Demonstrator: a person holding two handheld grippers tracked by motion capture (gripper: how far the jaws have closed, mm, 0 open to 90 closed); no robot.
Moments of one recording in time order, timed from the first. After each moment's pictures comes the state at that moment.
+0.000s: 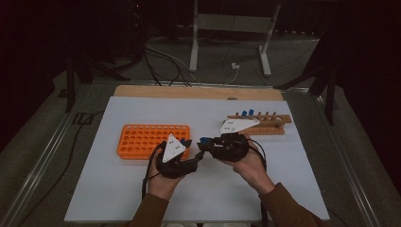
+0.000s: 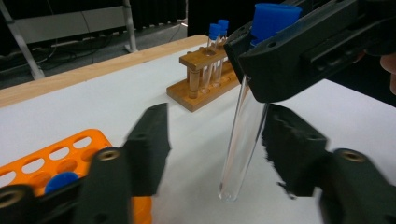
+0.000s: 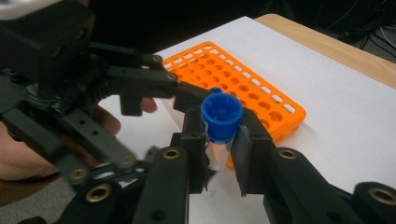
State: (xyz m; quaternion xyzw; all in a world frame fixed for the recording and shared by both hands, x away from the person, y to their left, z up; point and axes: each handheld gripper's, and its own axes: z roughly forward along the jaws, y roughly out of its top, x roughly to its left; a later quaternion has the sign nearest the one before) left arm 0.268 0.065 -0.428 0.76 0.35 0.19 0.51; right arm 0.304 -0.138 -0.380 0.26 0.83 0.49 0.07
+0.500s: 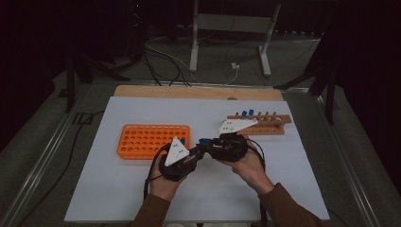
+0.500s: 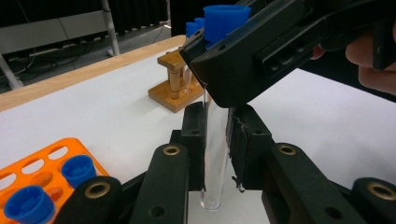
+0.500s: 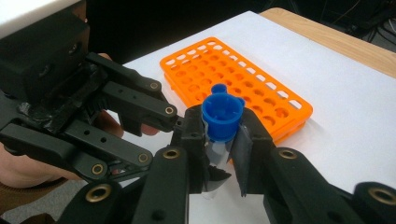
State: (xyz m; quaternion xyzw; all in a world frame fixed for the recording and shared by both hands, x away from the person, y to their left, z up) left arm 0.264 0.060 -0.432 0.77 0.31 0.19 0.52; right arm 0.306 -0.137 -0.382 0.26 0.83 0.48 0.06
